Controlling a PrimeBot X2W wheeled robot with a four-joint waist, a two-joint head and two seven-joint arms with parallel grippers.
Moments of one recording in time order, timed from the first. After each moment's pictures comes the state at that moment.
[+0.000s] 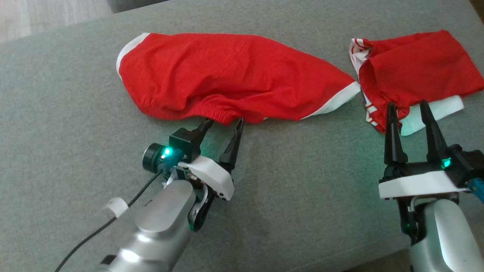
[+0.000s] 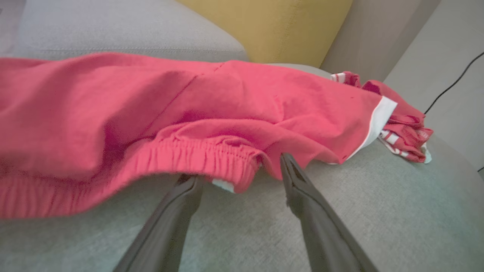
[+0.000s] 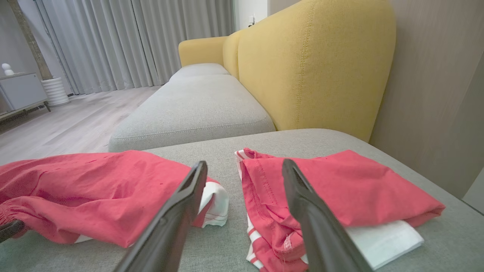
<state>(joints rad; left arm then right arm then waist) -0.62 0.05 -0.77 0.74 -0.59 -0.01 -0.21 -0.18 -0.05 -0.03 0.20 0.12 0.13 -0.25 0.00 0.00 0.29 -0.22</state>
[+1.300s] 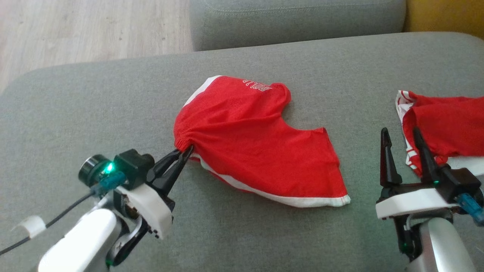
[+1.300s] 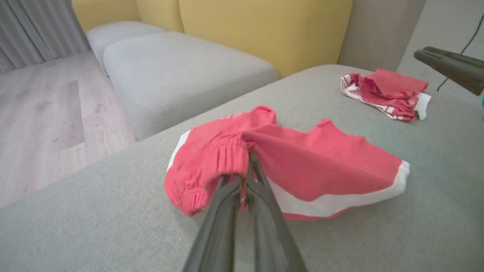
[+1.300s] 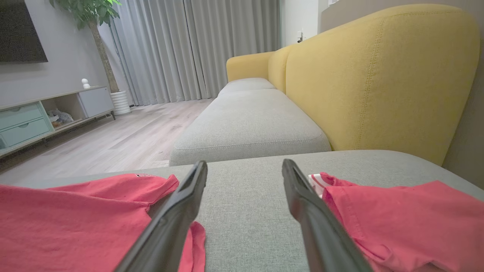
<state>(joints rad) -0.39 0.53 -0.74 0.06 -0.57 -0.05 0.12 -0.13 -0.05 -0.04 0.28 0.11 0.13 -0.25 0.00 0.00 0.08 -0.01</state>
